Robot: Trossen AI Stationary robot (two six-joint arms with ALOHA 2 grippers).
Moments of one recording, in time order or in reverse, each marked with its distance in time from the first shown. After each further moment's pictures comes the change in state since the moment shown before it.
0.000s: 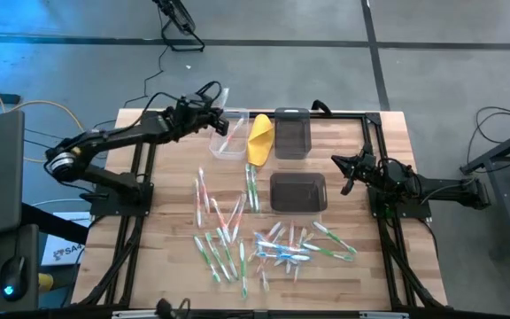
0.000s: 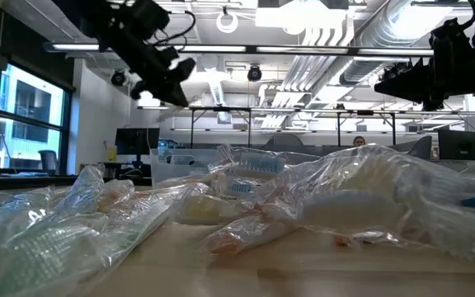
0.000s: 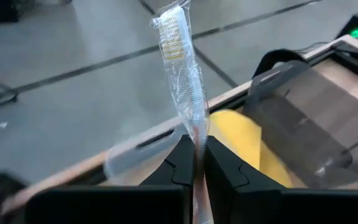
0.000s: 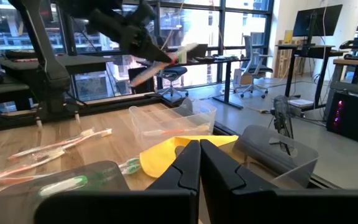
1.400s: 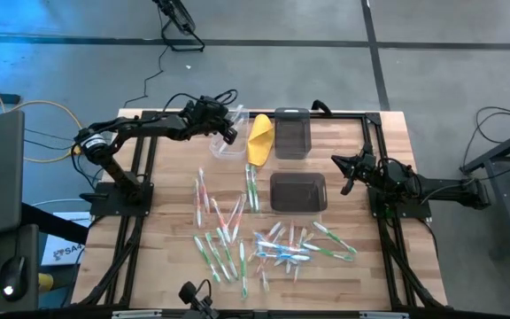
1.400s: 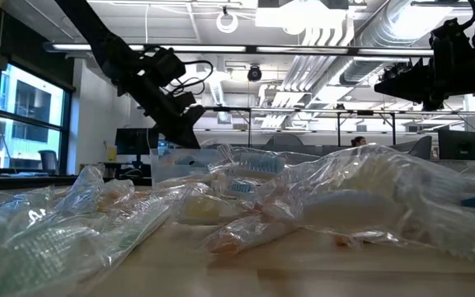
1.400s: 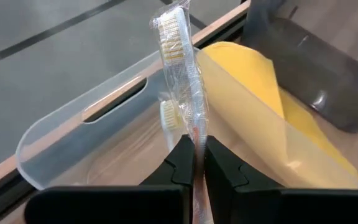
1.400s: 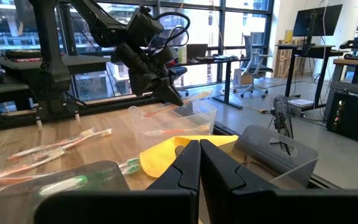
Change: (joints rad) left arm 0.084 0.302 -0.001 0.136 0.230 0.136; right arm 0.000 0.000 0.000 -0.002 0.000 0.000
